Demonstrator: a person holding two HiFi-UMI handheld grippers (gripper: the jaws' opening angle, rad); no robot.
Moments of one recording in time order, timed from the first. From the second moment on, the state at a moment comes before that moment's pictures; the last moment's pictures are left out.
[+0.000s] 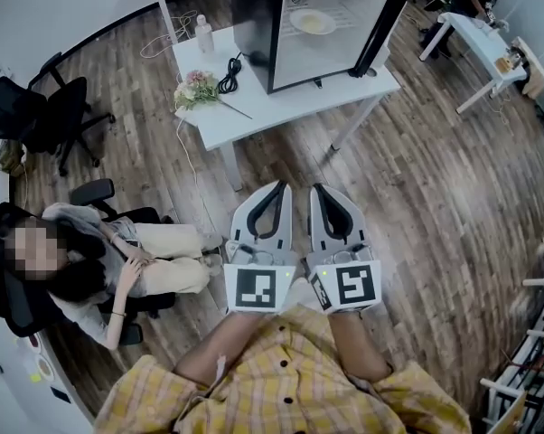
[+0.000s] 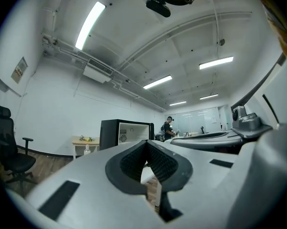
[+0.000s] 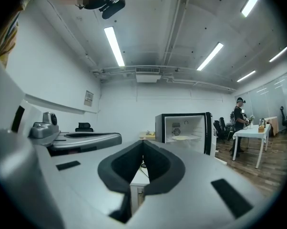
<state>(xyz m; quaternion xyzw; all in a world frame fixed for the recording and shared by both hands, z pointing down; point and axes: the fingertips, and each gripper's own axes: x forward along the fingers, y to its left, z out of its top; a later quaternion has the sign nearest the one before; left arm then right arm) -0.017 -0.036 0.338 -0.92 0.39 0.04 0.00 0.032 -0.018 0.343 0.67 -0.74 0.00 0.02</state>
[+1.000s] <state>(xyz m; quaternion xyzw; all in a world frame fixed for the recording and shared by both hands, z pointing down) 0.096 -0.233 0.357 -0.91 0.42 0.01 0.01 0.144 -0.217 0.359 0.64 -0.77 0.01 0.02</state>
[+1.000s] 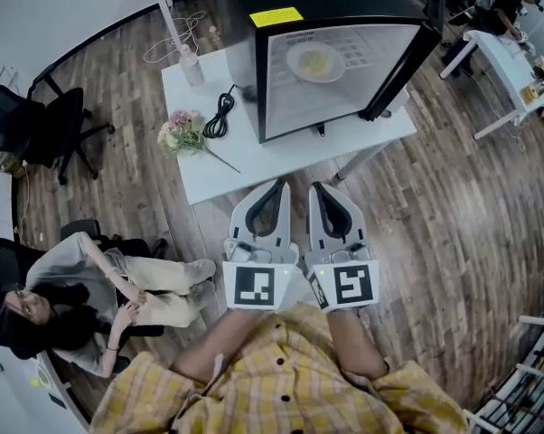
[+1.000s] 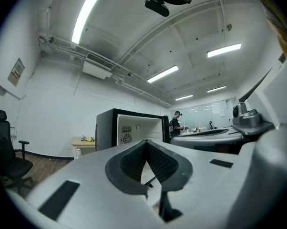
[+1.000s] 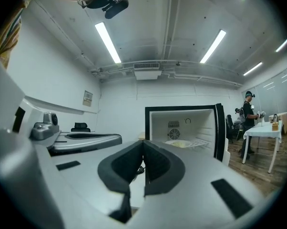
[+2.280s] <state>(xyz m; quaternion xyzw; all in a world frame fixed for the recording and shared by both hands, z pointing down) 0.157 -0.333 0.353 -0.89 0.45 0.00 0.02 0.212 -0.339 0.369 0.63 -0.78 0.05 0.03</state>
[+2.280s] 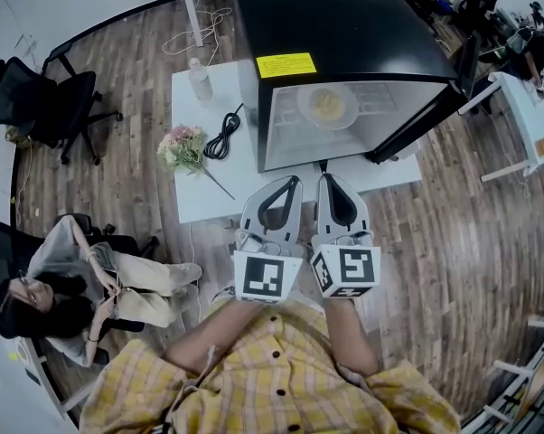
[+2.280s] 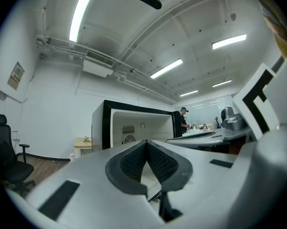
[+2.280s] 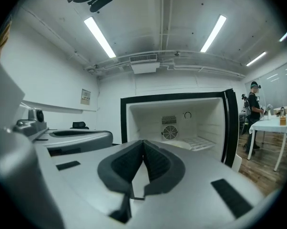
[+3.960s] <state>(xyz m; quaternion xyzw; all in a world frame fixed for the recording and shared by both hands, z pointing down) 0.150 -0.359 0.364 -0.89 0.46 -0.04 0.04 0.328 -0.488 0.480 0.49 -0.51 0.54 -0.45</state>
